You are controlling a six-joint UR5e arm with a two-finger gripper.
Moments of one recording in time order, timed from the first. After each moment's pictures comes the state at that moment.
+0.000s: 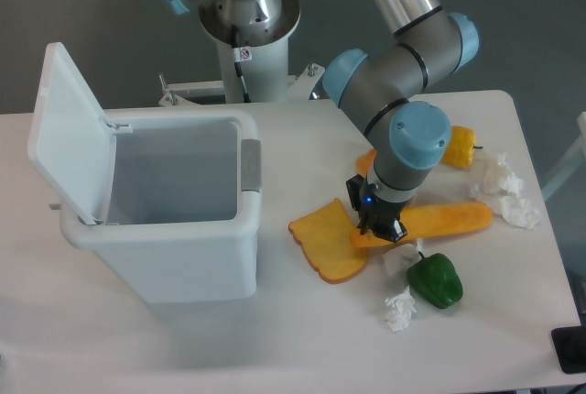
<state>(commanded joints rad) 2.62 -2.02 -1.61 -1.11 1.48 1.56</state>
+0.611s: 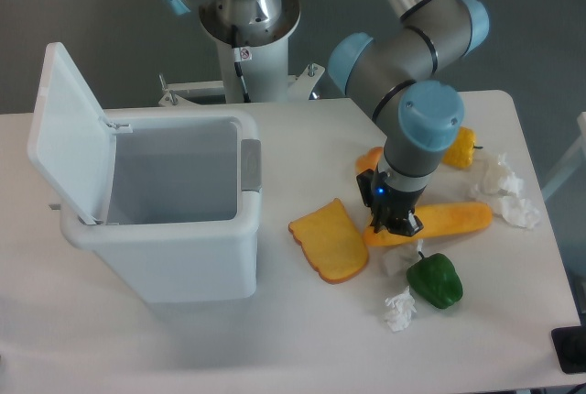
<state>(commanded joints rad) 2.65 -1.93 -1.58 -1.13 1.47 1.54</state>
